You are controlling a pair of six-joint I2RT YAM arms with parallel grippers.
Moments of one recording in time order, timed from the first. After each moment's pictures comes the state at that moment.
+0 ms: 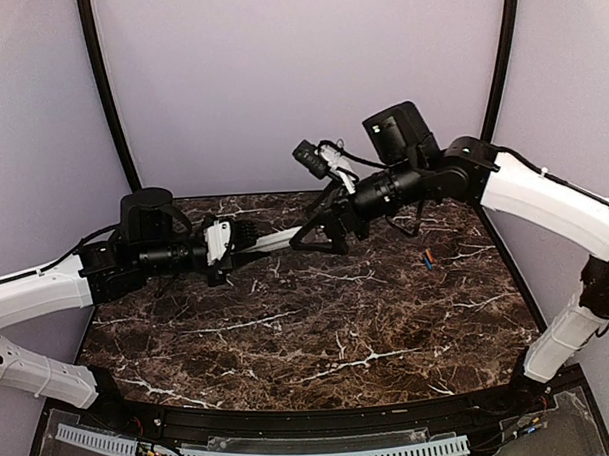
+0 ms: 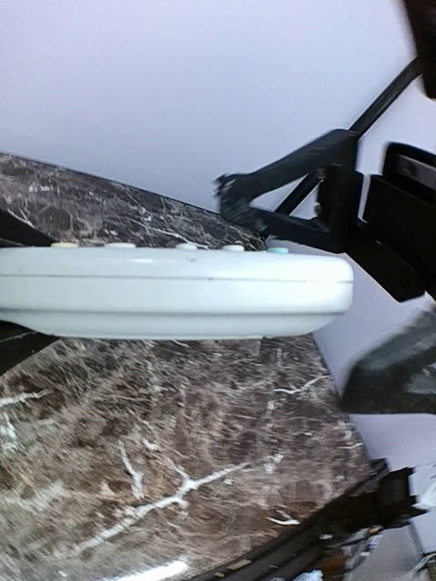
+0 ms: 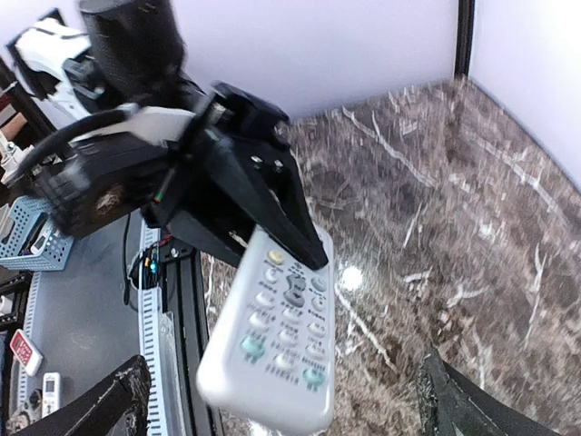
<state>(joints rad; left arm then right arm) -0.83 1.14 0.86 -0.02 0.31 0.79 0.94 1.61 1.66 -0.70 -0.49 -0.03</state>
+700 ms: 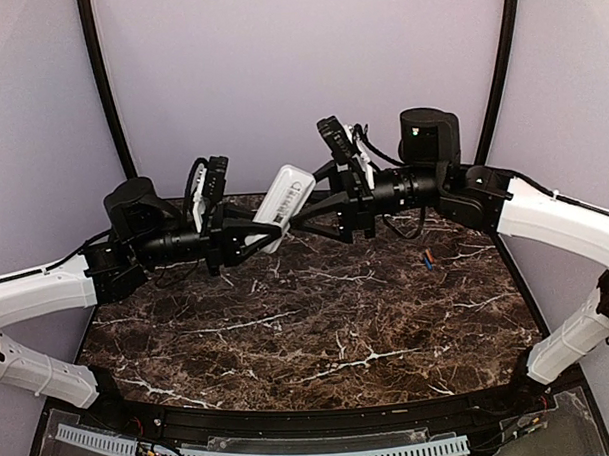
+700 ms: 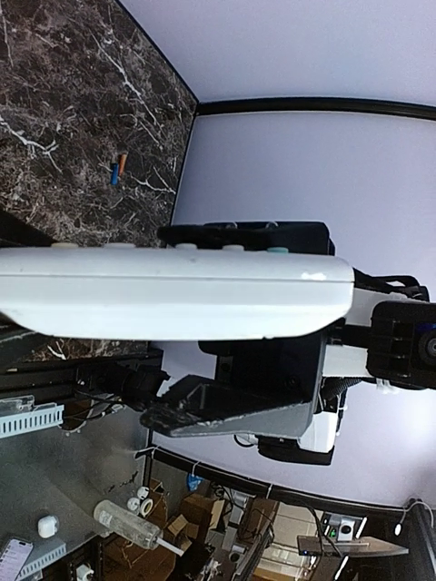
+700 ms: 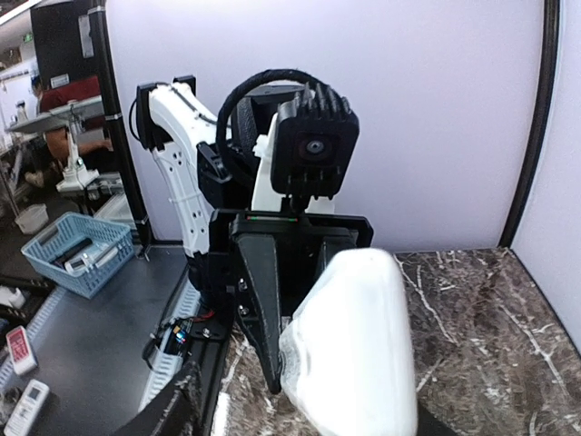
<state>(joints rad) -0.83 1.15 0.86 0.34 0.59 -0.17 0.94 1.42 1.36 -0.10 -0.72 -0.08</state>
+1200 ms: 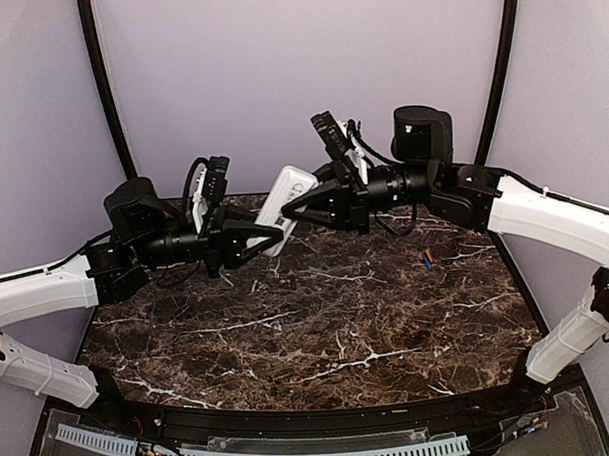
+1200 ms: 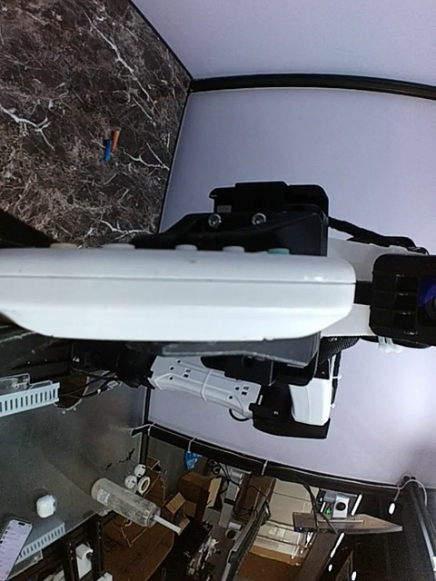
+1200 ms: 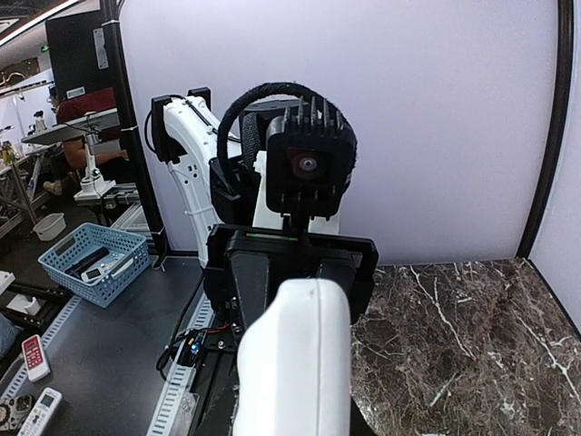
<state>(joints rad) -0.84 1.16 0.86 0.38 0.65 -0.21 0.94 1.47 1.38 -0.03 -0.79 -0.03</state>
